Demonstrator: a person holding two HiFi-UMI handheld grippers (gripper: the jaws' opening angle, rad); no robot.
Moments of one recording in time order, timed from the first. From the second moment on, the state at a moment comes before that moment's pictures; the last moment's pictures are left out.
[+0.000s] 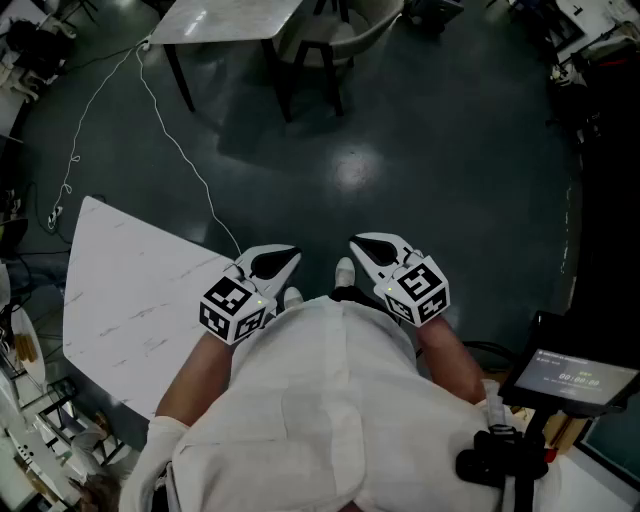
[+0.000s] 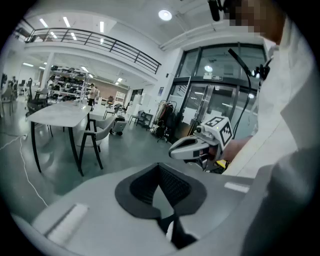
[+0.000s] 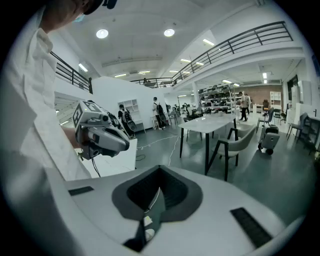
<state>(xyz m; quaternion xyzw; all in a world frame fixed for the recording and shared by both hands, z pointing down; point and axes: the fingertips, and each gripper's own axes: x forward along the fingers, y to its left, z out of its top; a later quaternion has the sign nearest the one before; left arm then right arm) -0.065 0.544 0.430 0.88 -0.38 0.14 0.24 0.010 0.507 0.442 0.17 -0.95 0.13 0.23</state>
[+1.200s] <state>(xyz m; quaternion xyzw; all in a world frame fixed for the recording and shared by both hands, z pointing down) -0.076 0.253 0.434 0.86 -0.42 0.10 0.28 0.051 0.211 0.489 0.23 -0.92 0.20 0.24</state>
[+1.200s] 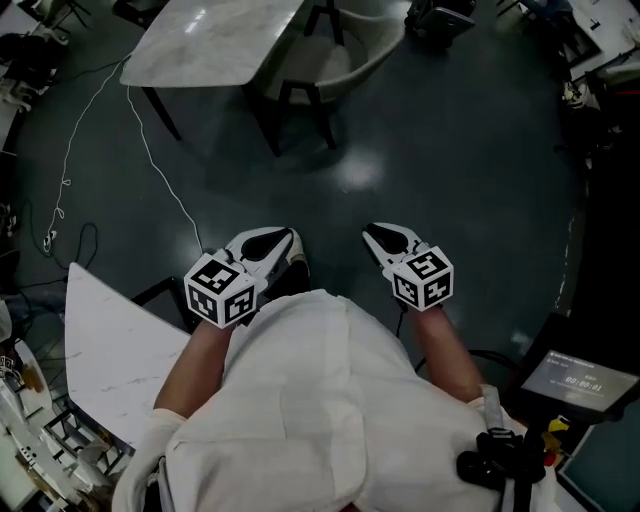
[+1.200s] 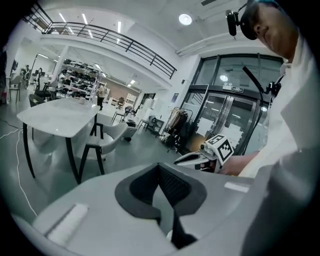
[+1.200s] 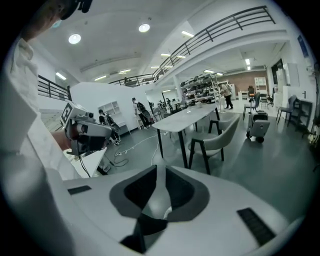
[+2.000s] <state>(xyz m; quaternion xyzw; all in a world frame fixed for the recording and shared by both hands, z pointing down) -0.191 0.034 0.424 0.86 -0.42 0.09 0.27 -0.017 -0.114 0.490 0.33 -0.89 0.24 0.22</state>
